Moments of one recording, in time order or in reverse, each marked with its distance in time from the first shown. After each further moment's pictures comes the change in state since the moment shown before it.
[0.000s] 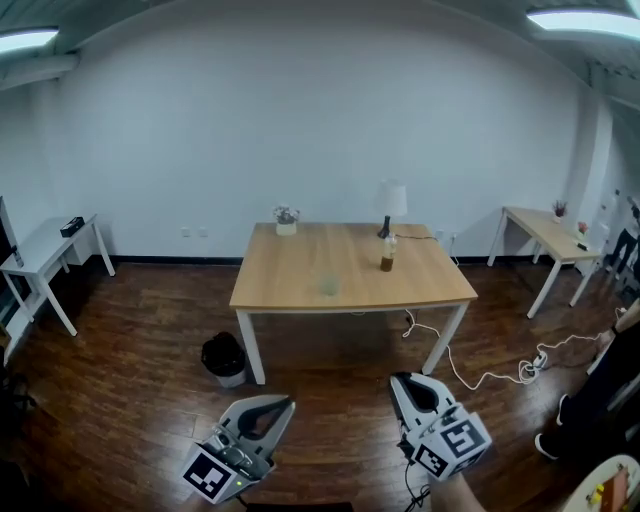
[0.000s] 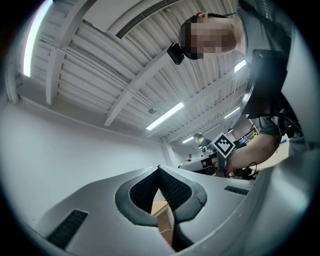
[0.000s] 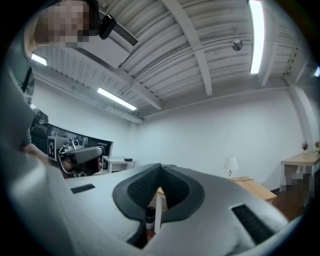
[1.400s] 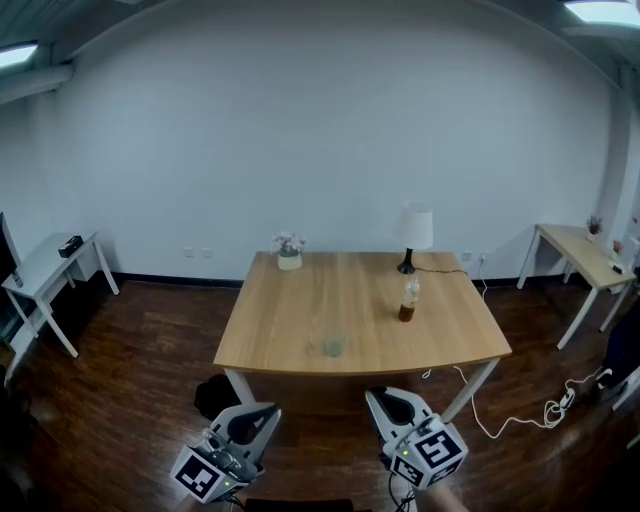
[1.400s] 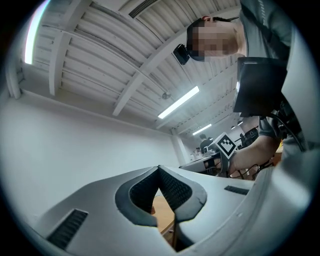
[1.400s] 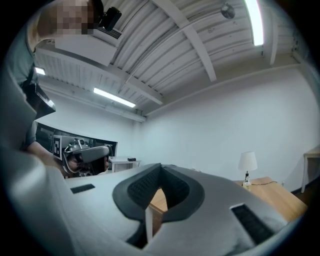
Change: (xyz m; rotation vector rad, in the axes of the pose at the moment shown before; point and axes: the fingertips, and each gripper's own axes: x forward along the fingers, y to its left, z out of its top) left arm 0.163 0.193 -0.163 0.007 0.078 0.082; right arm 0.241 -0.176 -0.037 0.021 0.019 0.149
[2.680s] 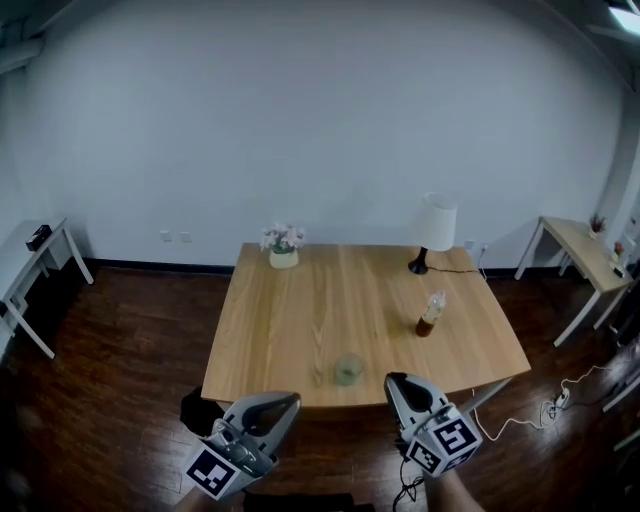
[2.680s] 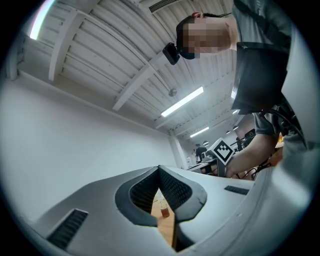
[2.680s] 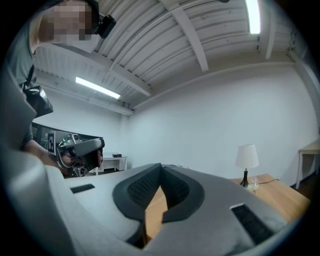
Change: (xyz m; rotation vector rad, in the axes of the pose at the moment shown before) left arm 0.093 0.169 -0.099 -0.060 -0.038 -0.071; right arm 0.176 -0.129 -0.033 0.030 0.053 -0.121
